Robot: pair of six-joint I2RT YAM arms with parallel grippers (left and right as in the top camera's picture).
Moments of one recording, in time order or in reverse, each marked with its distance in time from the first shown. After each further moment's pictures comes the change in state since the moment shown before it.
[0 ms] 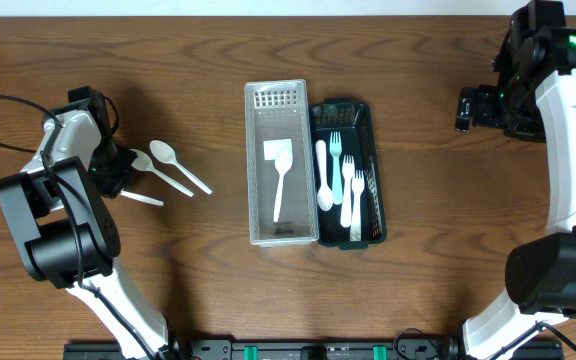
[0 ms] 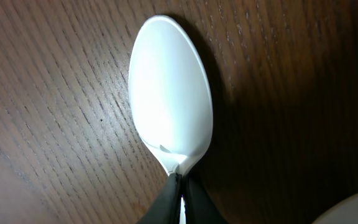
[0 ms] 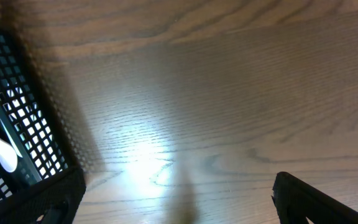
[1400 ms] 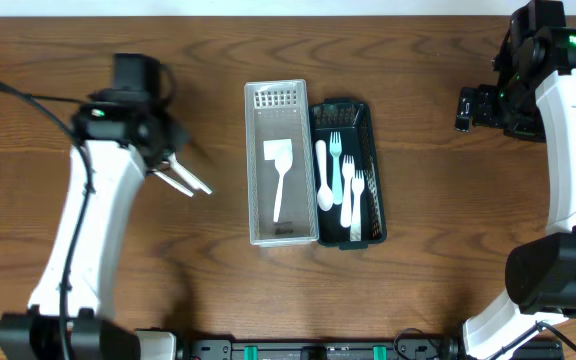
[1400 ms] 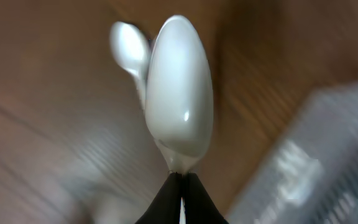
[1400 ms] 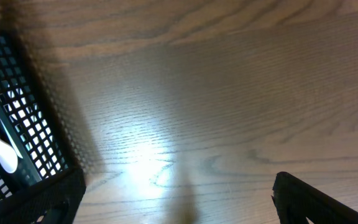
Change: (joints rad) left arm -0.419 -0.555 -0.003 -0.122 -0.006 0.111; right arm 0.000 0.000 0.000 0.003 0.000 0.000
